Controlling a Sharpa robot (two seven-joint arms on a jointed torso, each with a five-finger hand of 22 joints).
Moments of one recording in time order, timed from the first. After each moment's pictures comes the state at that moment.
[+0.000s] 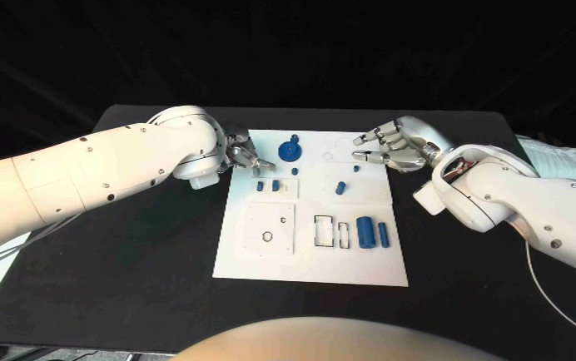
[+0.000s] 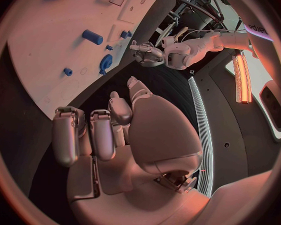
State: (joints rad) left arm 1.21 -0.77 0.02 1.45 -1.09 0.09 -0.59; left_hand 1.05 -0.11 0.25 0.28 0.12 1.03 0.03 0.56 0.47 1.32 -0.04 1.04 0.96 1.47 -0.09 1.57 1.31 0.04 1.47 0.02 1.36 1.31; right arm 1.04 -0.92 0.12 1.63 -0.98 -0.33 -0.02; right_hand 1.37 -0.04 0.05 0.18 0.27 0.98 0.15 0.07 0.07 1.36 0.06 1.09 1.22 1.47 0.00 1.46 1.31 0.05 1.42 0.10 1.46 1.31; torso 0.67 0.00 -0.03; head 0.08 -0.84
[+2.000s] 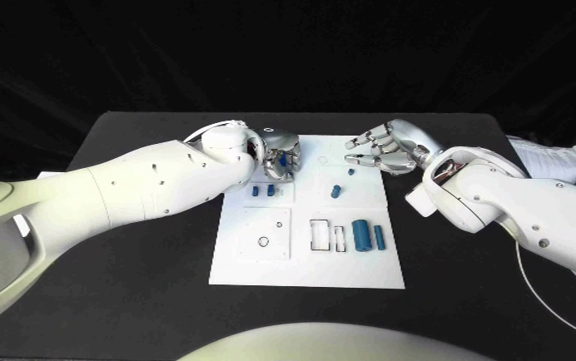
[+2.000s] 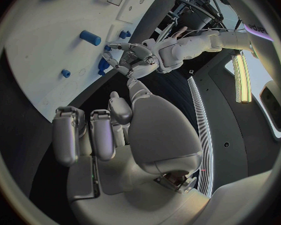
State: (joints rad) left arm 1.18 -0.55 -0.03 1.24 -1.60 -0.02 -0.09; left_hand 1.40 -0.22 0.45 0.09 0.11 1.01 0.13 0.19 0.15 1.09 0.07 0.28 0.14 1.47 -0.01 1.38 1.27 0.09 1.46 0.09 1.22 1.31; right arm 1.04 -0.91 0.12 1.63 -0.98 -0.33 -0.02; right_hand 1.37 -0.04 0.05 0.18 0.27 0.98 0.15 0.07 0.07 1.35 0.06 1.09 1.21 1.47 0.00 1.45 1.31 0.05 1.42 0.10 1.46 1.31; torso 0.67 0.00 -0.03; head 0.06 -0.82
